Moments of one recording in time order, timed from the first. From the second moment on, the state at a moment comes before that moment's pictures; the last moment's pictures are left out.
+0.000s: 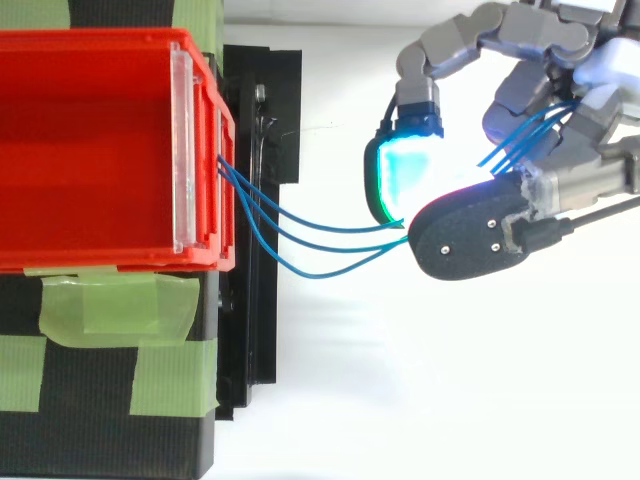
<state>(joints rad) 0.18 -1.83 -1.70 -2.77 -1.15 -0.18</state>
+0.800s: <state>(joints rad) 0.18 -1.83 -1.70 -2.79 -1.15 -0.14</state>
